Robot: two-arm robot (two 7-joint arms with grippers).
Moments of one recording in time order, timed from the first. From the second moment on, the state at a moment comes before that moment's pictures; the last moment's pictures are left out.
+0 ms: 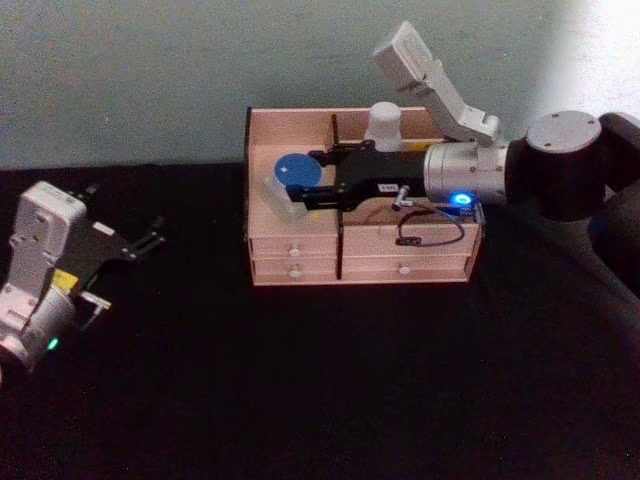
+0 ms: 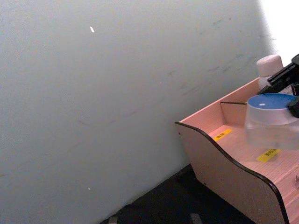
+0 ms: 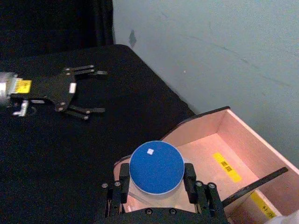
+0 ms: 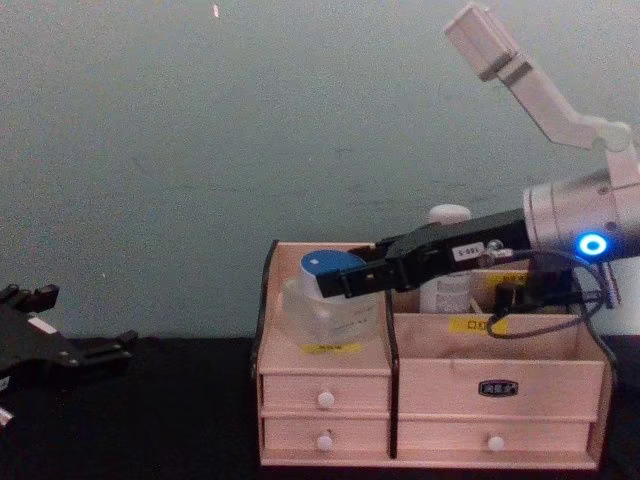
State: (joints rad) left arm -0.20 0.60 0.45 -1.41 -0.25 -0.12 0.03; right arm 0.83 0.34 -0.74 -1.02 0.43 0.21 0.76
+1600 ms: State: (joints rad) left arm -0.20 0.60 0.45 -1.41 -0.25 -0.12 0.03; right arm 0.91 0.20 -0.69 -0.75 0.36 0.19 0.77
